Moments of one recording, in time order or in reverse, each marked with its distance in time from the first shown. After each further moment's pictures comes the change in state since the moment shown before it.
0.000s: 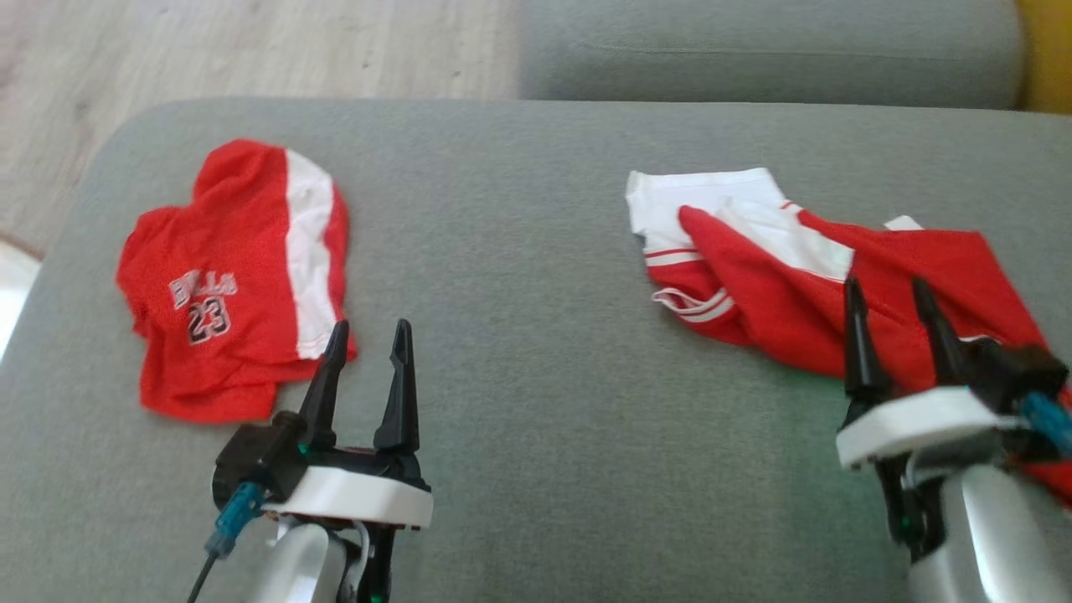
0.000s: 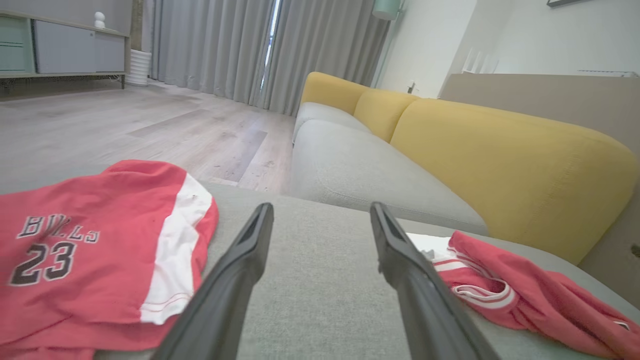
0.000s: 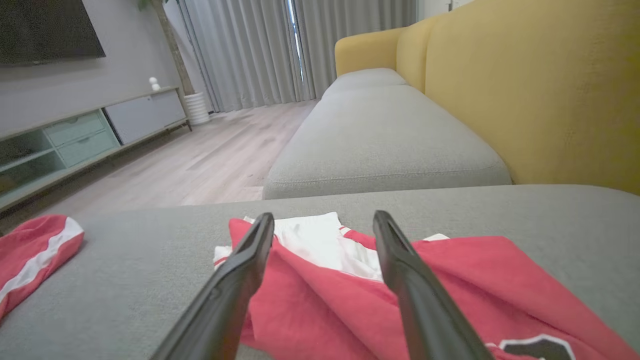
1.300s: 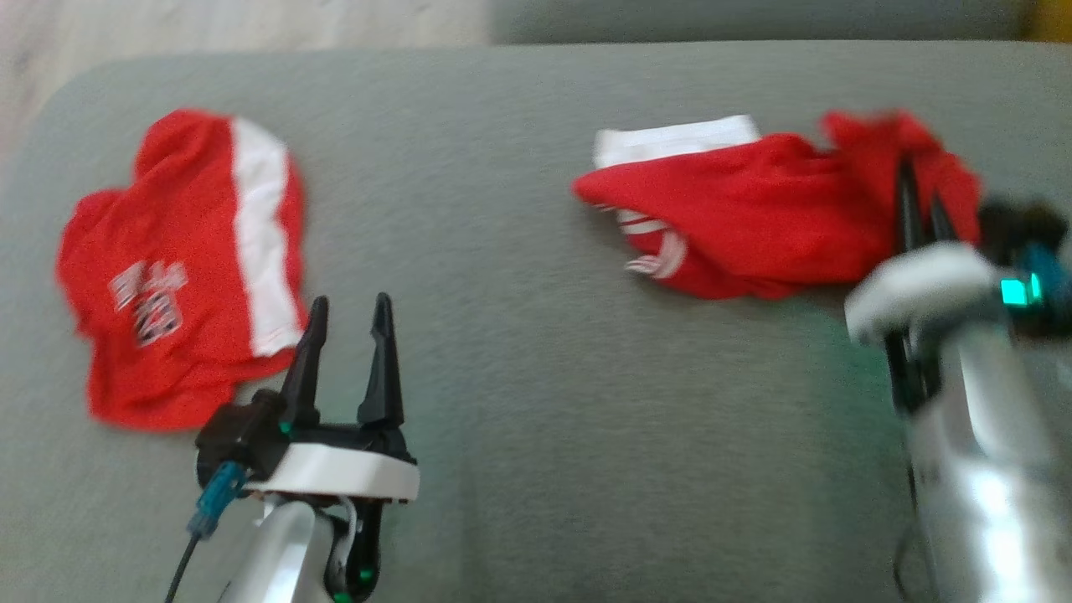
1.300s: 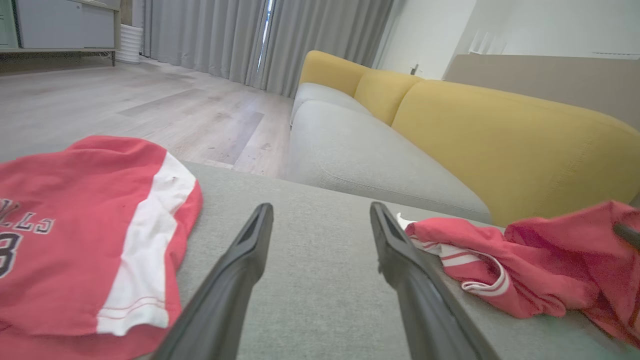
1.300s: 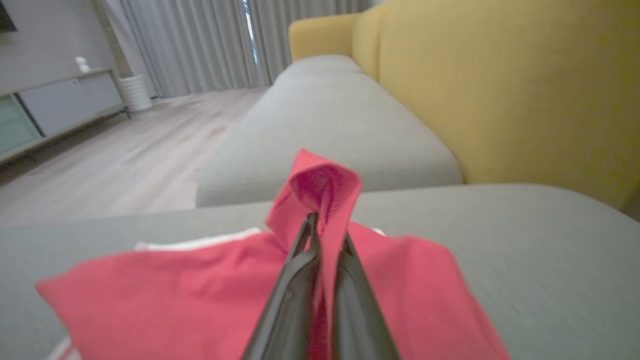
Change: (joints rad) left arm -0.044 0.002 0.024 0.008 -0.021 0.010 0.000; right arm -0.449 -0.010 -0.116 0.491 -0.161 0.000 -0.104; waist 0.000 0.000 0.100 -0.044
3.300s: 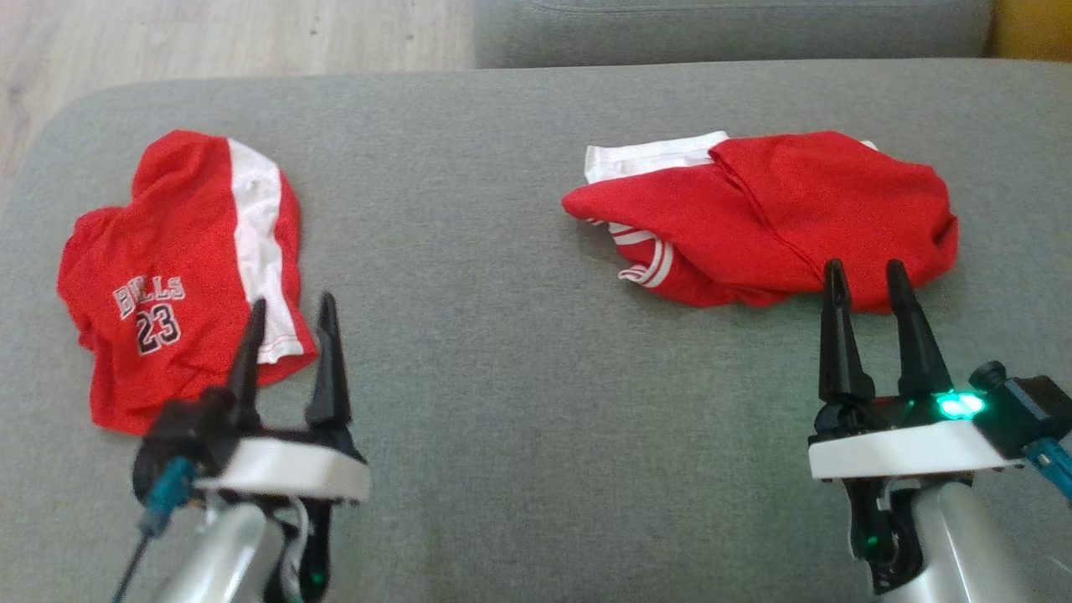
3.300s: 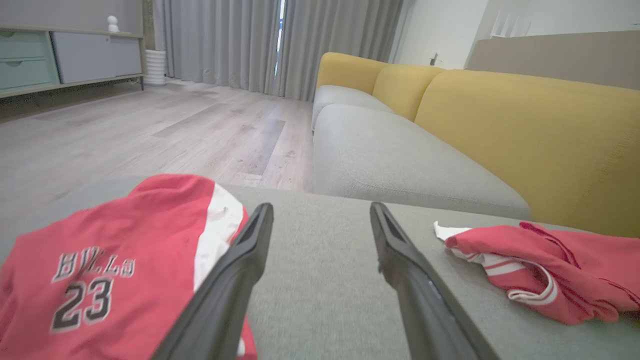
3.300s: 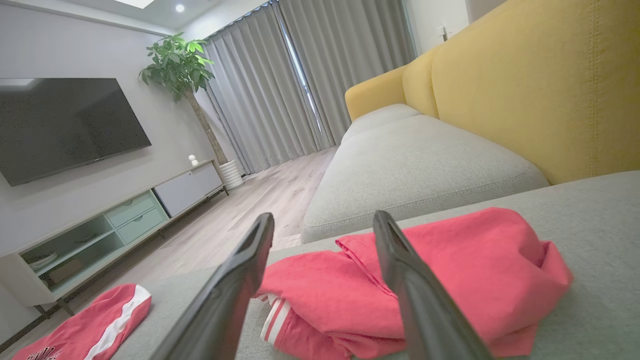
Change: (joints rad) left arm -0.053 0.299 -0.252 -0.115 -0.267 0.264 0.000; right arm 0.502 0.007 0.261 -0.620 0.383 0.000 -0.054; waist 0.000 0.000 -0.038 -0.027
